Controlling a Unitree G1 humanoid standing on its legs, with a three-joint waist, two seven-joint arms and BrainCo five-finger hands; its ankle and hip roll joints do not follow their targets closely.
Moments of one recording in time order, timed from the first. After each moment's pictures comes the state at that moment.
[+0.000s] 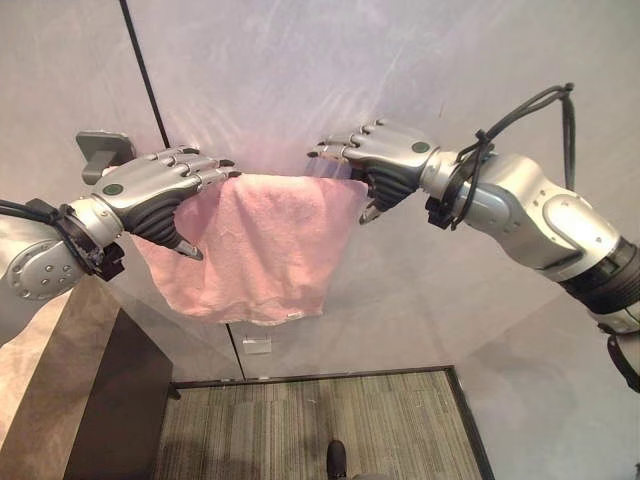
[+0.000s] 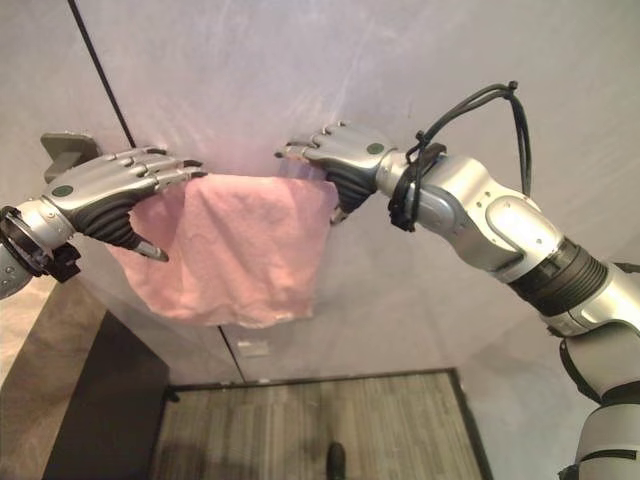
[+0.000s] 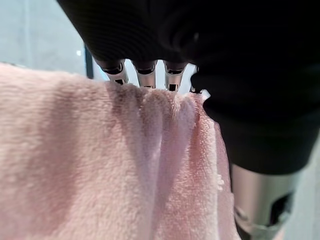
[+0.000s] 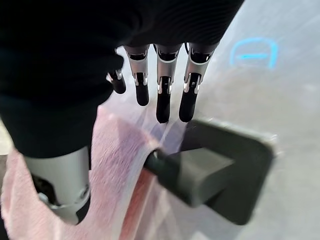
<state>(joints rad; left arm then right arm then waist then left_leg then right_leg) -0.36 1.42 -0.17 -0.22 0.21 -0.20 -0.13 -1.12 -0.91 0.78 -0.08 -0.42 -0.07 0.25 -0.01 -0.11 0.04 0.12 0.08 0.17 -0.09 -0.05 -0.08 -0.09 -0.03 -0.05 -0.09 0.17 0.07</state>
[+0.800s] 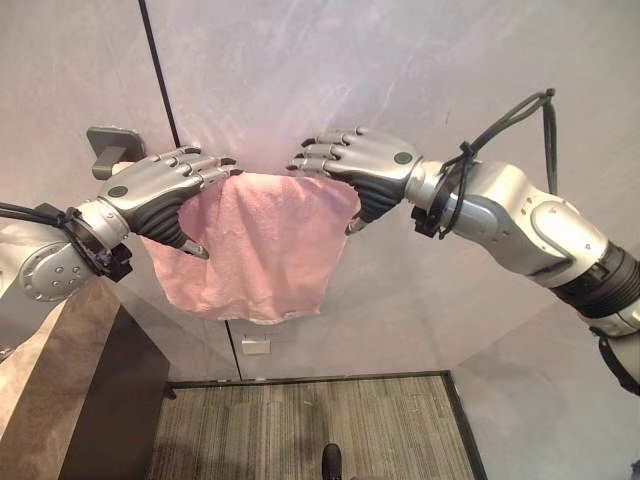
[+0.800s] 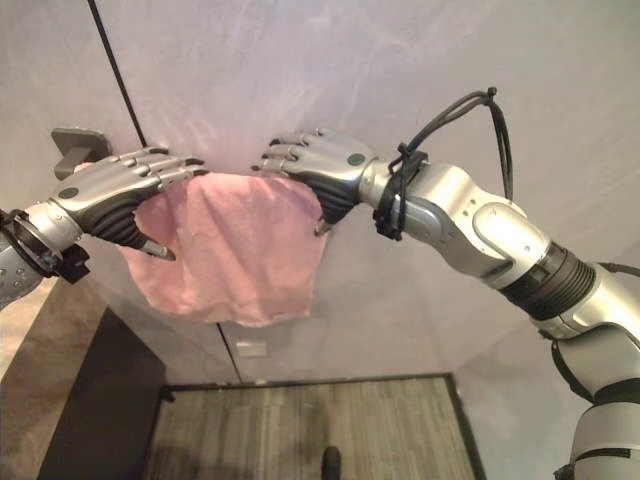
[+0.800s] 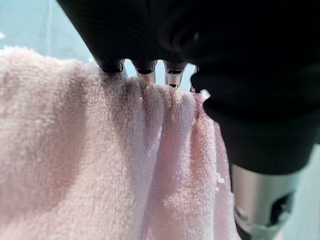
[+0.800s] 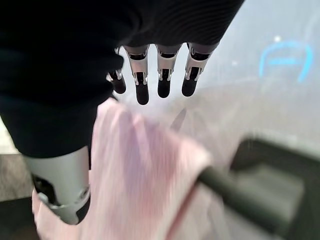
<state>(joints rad) -0.36 1.36 -0.16 -0.23 0.21 -0.18 -0.12 -1.07 -0.90 0.78 -0.12 -0.45 -0.09 0.26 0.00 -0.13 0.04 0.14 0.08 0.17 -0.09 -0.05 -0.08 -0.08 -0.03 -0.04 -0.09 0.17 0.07</state>
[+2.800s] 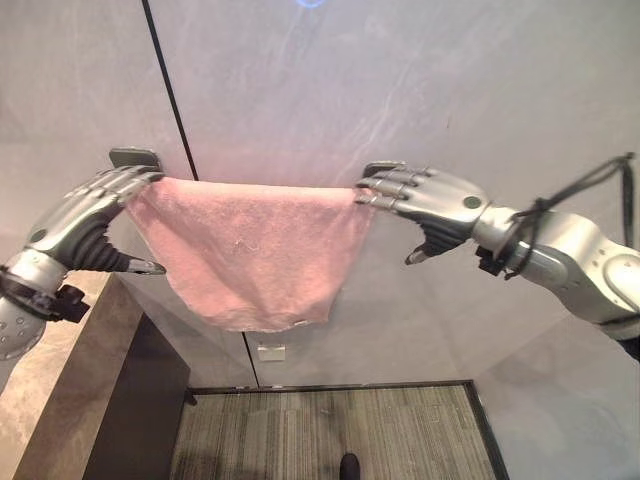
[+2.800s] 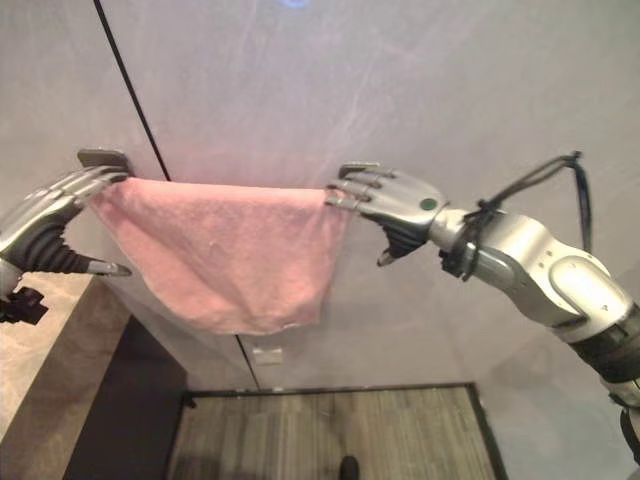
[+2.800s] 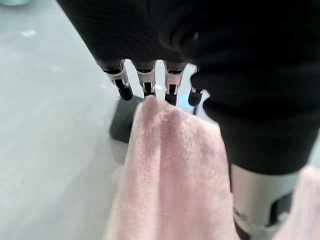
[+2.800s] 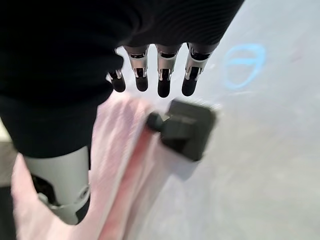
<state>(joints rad) 0.15 1.10 0.31 -0.22 0.02 -0.19 -0.03 -0.61 -1.10 0.37 -0.28 -0.49 -0.18 0.15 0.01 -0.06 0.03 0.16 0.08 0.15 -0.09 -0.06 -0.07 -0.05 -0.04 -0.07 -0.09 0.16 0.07</state>
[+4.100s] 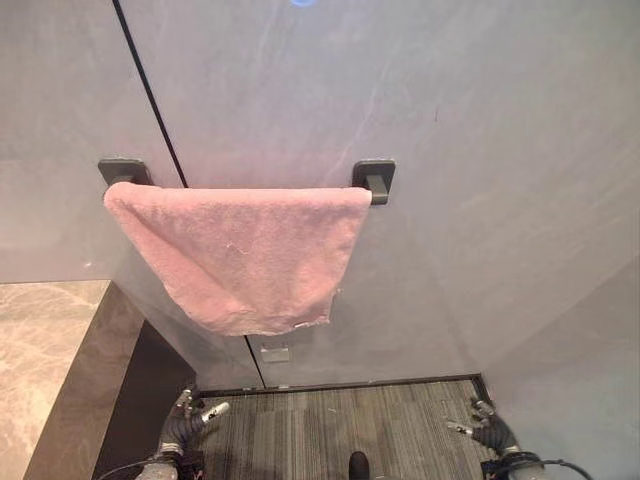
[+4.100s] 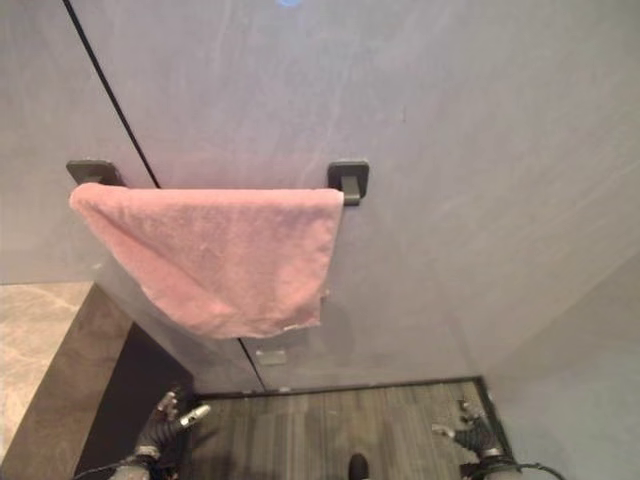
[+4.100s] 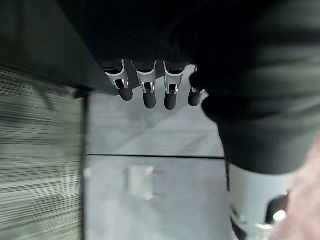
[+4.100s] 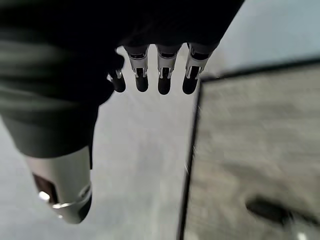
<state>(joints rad) 0.27 0.29 0.01 0.58 -0.26 -0.13 -0.01 0.18 -0.37 0.09 0.75 0.15 -0.11 0.05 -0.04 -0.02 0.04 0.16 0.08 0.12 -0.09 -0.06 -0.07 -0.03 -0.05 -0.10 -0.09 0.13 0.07</state>
